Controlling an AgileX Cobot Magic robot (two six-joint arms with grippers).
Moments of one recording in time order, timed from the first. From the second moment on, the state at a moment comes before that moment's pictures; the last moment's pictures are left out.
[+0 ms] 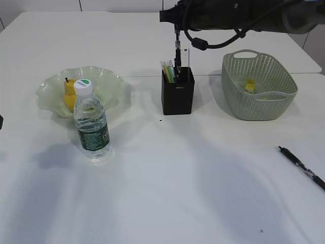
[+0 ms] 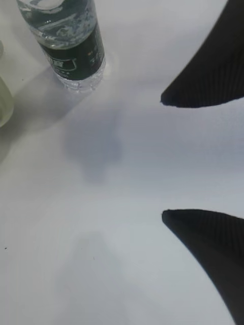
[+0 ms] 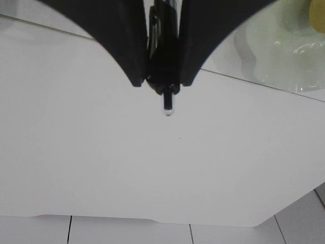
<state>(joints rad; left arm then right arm) 0.01 1.34 -0.90 -0.23 0.74 0.00 0.33 2.13 -1.78 0.22 0.07 -0.16</state>
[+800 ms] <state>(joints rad) 0.01 1.34 -0.90 -0.23 0.74 0.00 0.33 2.25 -1.78 0.23 0.06 -0.16</state>
